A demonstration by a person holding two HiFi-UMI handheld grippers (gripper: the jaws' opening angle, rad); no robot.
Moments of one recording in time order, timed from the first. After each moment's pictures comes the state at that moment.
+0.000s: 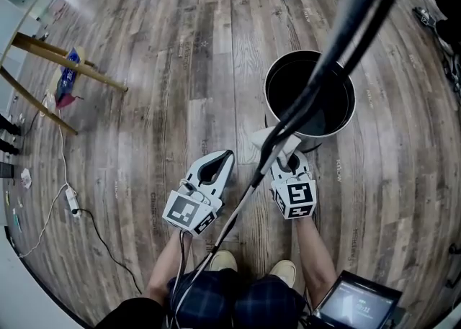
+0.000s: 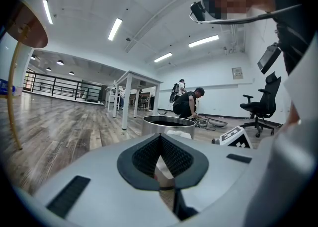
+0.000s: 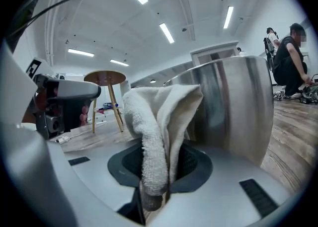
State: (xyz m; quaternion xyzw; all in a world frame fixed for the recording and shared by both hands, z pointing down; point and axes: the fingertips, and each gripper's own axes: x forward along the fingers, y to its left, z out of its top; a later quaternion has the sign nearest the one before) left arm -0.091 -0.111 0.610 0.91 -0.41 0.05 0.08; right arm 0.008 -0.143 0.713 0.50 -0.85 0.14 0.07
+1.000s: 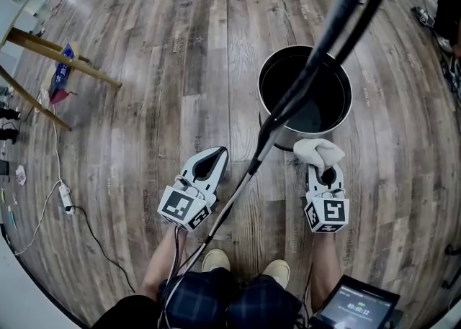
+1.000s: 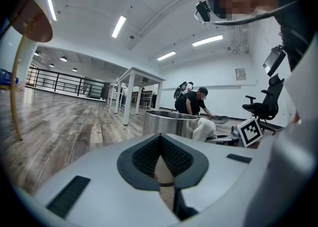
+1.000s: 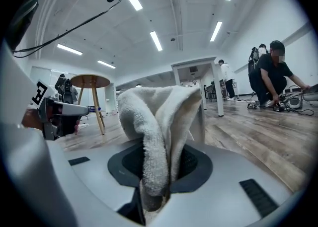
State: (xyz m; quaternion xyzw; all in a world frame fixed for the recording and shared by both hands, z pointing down) left arm -0.090 -0.111 0.638 0.90 -0.42 0.05 0.09; right arm 0.133 -0.108 0.701 0.59 -0.80 0.12 0.05
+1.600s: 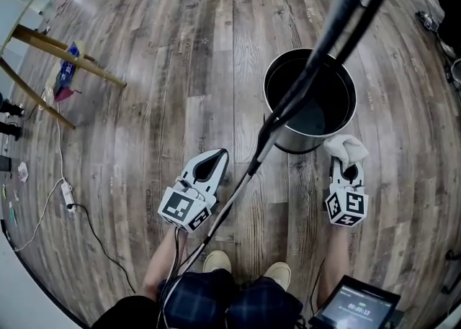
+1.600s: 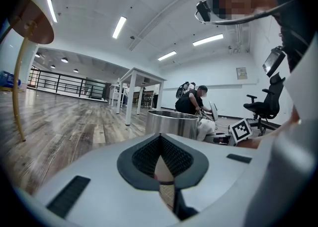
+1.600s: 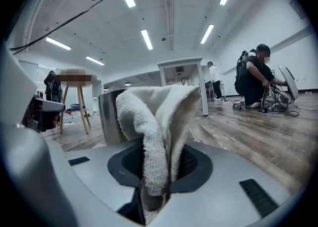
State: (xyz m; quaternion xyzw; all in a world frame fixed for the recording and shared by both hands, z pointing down) left arm -0.098 -0.107 0.638 0.90 -0.42 0.05 0.09; right arm 0.204 -0.125 0.718 0.65 -0.75 0.12 0.05
